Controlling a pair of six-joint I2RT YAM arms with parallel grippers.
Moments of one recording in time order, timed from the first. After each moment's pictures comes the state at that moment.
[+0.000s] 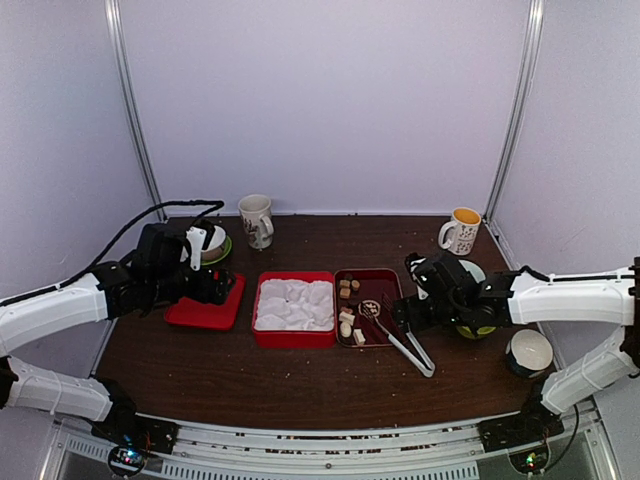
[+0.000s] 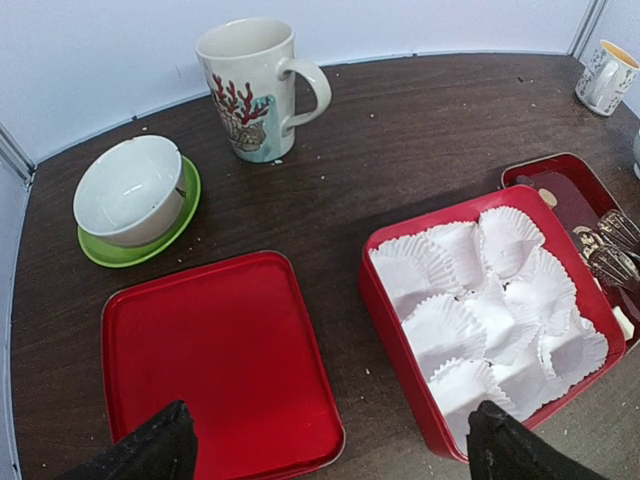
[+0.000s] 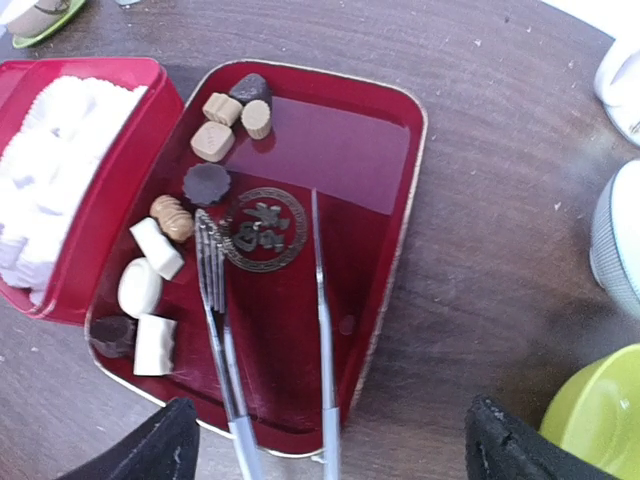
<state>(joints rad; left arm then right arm) -0.62 1.10 0.74 -0.26 -0.21 -0.18 0.85 1.33 0.77 -0.30 0.33 0.43</state>
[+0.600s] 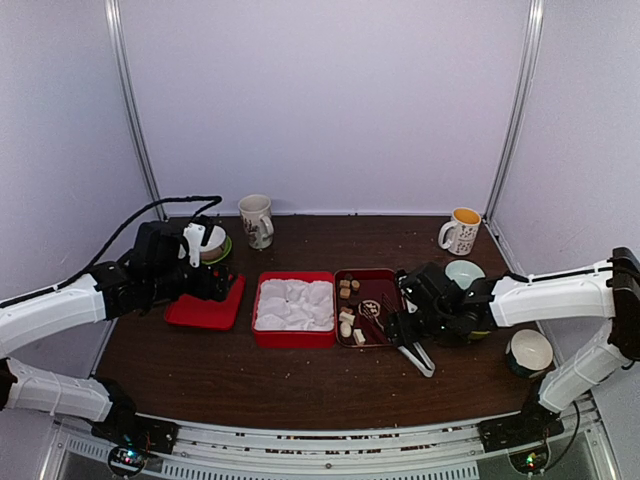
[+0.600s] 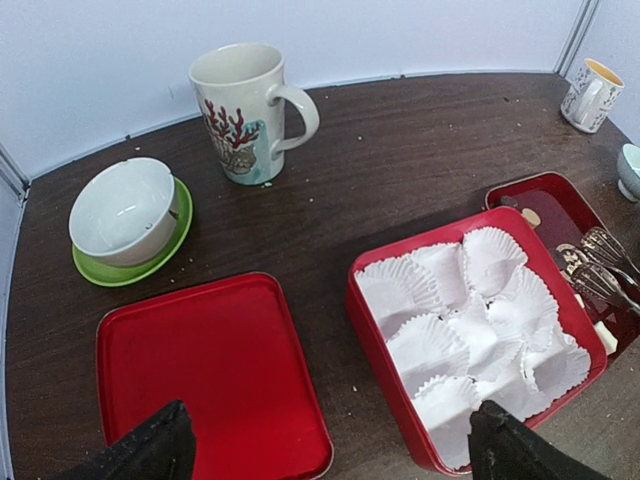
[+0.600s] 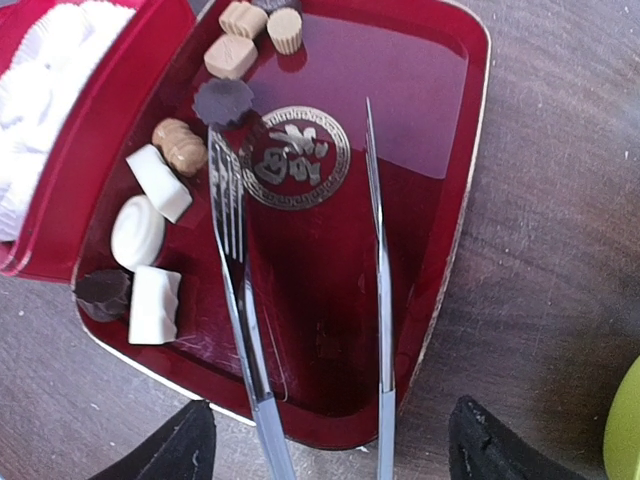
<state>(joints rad) -0.62 1.09 0.74 -0.22 -0.19 -0.18 0.87 1.44 0.77 -0.30 0.24 0.48</state>
